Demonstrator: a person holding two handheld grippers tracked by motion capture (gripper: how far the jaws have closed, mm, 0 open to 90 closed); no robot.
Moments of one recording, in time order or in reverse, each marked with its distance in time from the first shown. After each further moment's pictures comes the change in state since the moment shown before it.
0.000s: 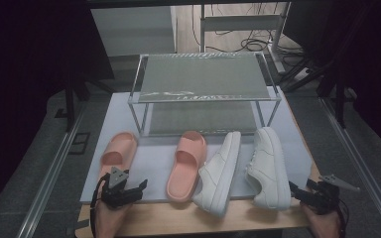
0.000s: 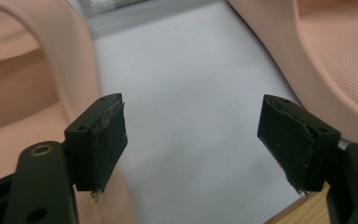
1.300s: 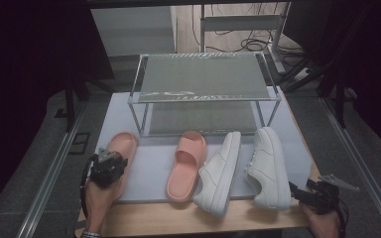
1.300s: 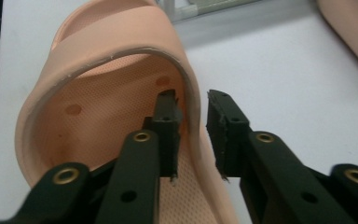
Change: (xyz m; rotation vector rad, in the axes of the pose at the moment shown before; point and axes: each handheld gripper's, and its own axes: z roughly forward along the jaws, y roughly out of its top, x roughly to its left) left arm 0.055 0.030 0.021 0.077 0.102 -0.087; right arm 0.001 0.000 0.001 0.003 -0.001 -0.007
